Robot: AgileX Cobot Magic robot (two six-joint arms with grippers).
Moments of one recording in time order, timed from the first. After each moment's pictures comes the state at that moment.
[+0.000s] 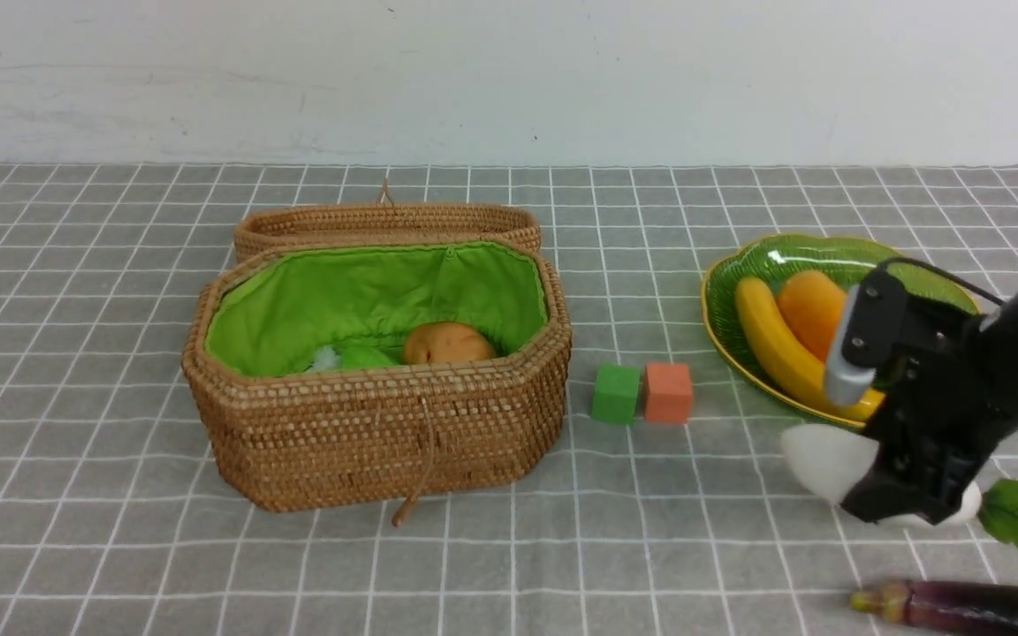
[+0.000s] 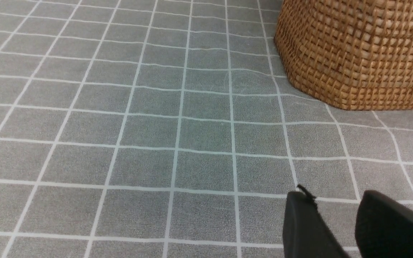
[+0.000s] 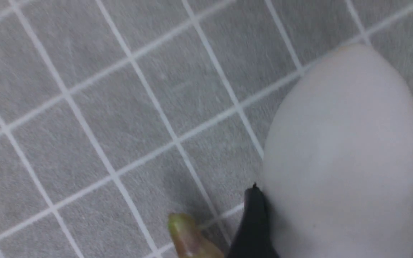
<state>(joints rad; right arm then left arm) 0.09 1.66 -1.13 0.40 0.85 -1.25 -0.03 -0.01 0.03 0.03 0.39 -0.16</state>
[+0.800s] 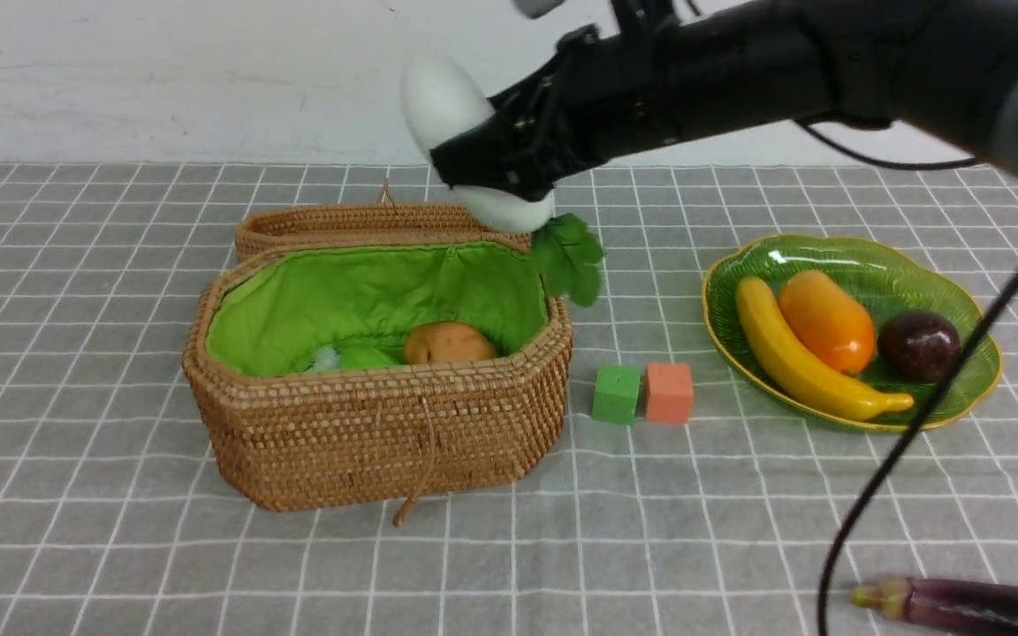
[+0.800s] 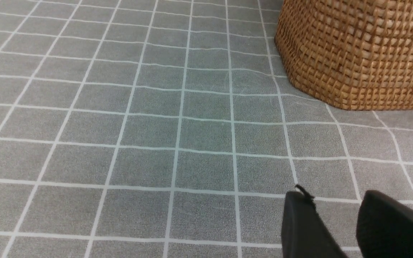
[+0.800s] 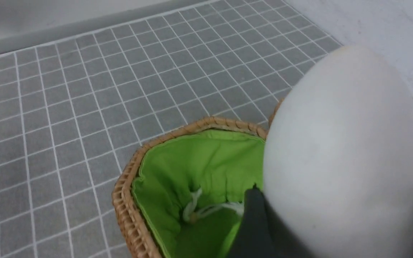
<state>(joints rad) 0.44 1.97 -1.82 1.07 0.69 -1.22 -0.03 -0.01 0.03 0.03 0.39 -0.16</state>
